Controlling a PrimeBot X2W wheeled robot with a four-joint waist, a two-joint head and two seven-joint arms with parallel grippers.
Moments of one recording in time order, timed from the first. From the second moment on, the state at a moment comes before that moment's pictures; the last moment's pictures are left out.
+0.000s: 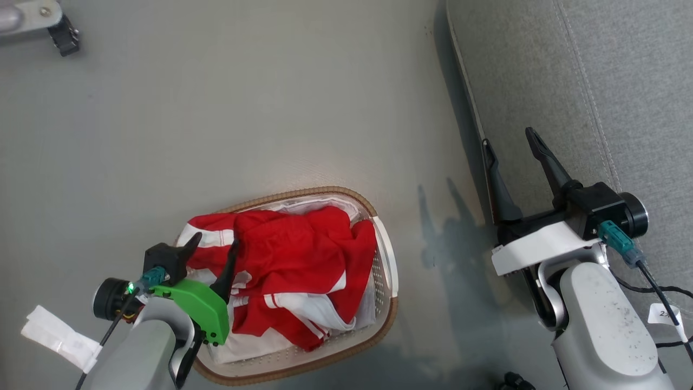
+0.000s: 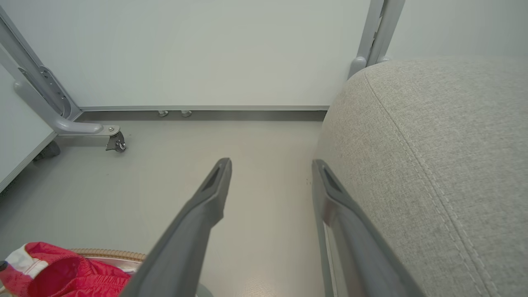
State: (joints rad) left arm -0.47 0.28 -0.59 0.78 -0.54 -0.13 -0.26; right arm -0.36 -0.05 0.11 0.20 0.11 0.13 -0.26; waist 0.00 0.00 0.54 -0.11
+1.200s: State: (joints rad) left arm -0.68 0.24 -0.88 1.04 -0.41 -0.13 -0.26; right arm -0.41 -0.05 0.14 0.16 0.21 0.13 -0.26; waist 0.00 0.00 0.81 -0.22
